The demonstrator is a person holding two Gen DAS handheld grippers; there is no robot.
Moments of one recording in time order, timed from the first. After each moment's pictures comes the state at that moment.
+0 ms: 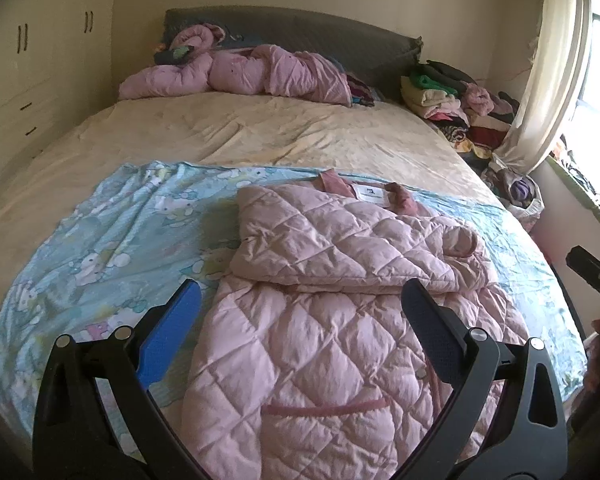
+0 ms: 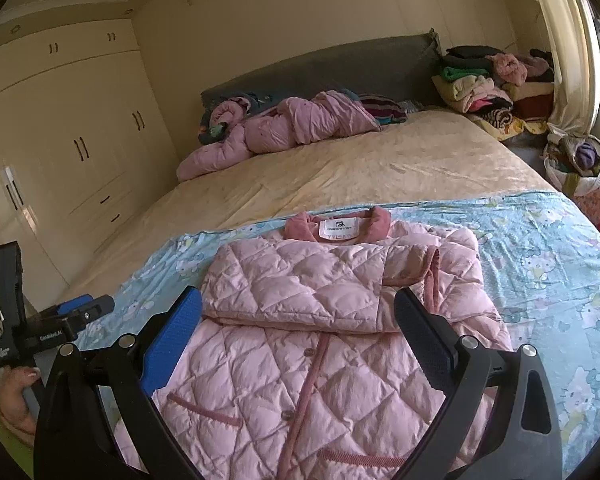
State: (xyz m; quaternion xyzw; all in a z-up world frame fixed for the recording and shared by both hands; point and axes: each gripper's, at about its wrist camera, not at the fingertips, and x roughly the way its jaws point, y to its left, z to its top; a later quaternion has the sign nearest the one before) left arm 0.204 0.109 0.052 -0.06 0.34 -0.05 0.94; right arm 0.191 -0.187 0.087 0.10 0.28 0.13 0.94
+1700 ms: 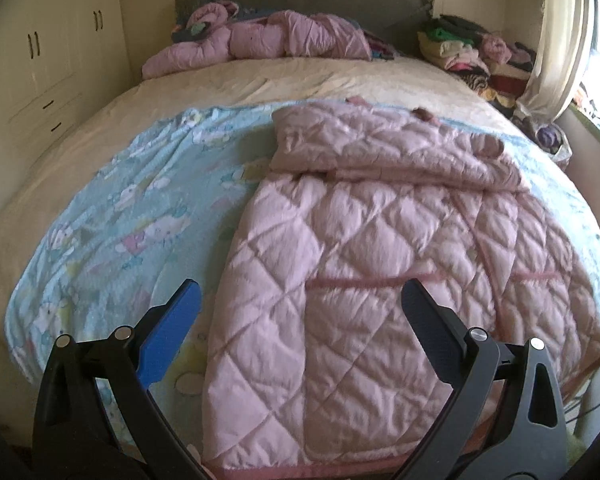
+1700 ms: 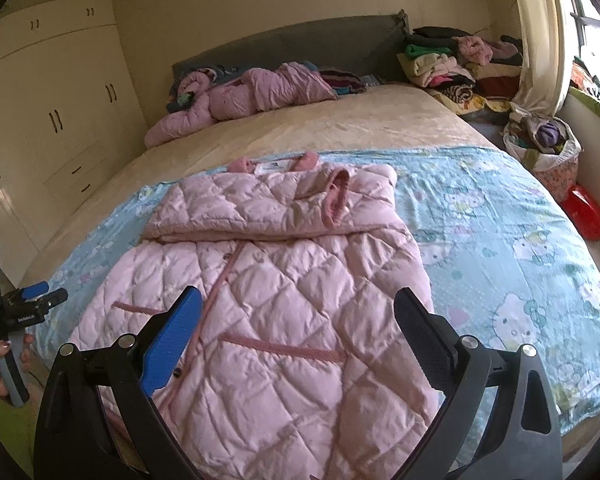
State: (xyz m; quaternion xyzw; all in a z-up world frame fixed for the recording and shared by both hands) left arm 0.121 0.111 -0.031 0.00 0.39 0.00 0.92; right arm 0.097 -0.272 0.022 0.08 0.34 0.07 0.93
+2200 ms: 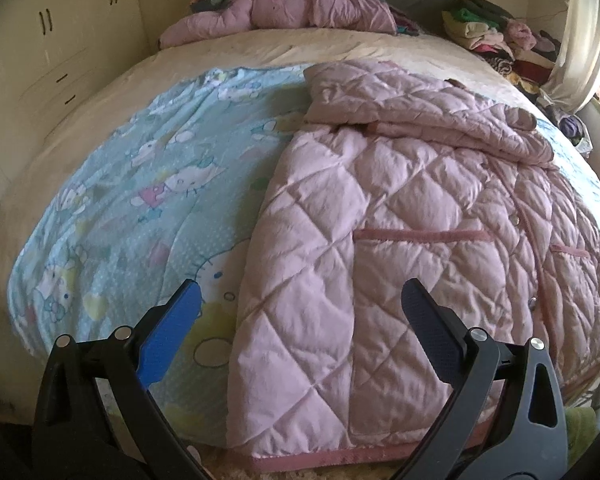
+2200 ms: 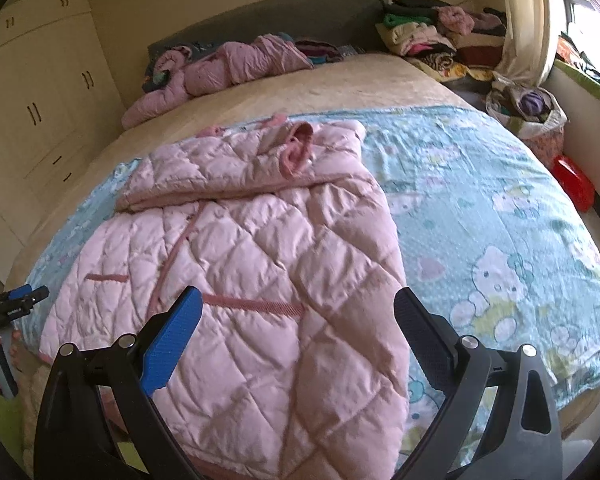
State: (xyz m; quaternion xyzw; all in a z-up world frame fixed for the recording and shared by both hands) left arm 0.118 0.137 -0.067 0.00 0.43 0.03 0.90; right arm 0.089 -0.303 -0.019 0.09 0.39 0.04 0.92
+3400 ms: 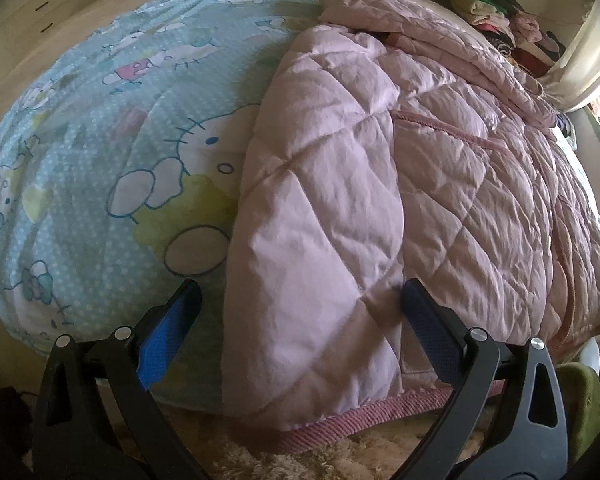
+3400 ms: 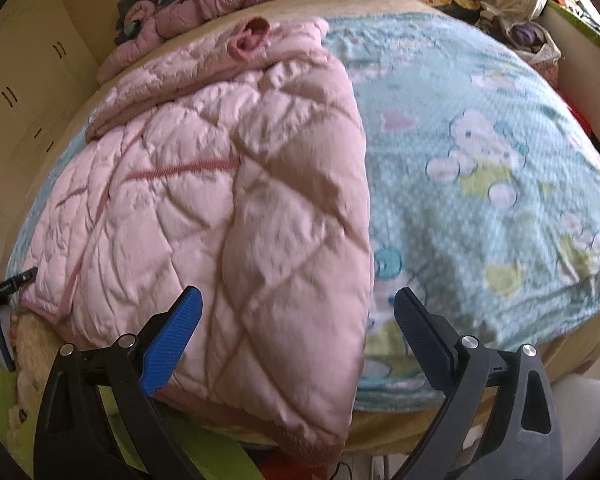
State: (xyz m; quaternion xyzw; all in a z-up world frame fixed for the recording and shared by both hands) left arm 0.096 0.175 -0.143 -0.09 0.52 -0.02 0.85; right arm 0.045 -0.325 -0.102 0.11 0.51 0.04 0.85
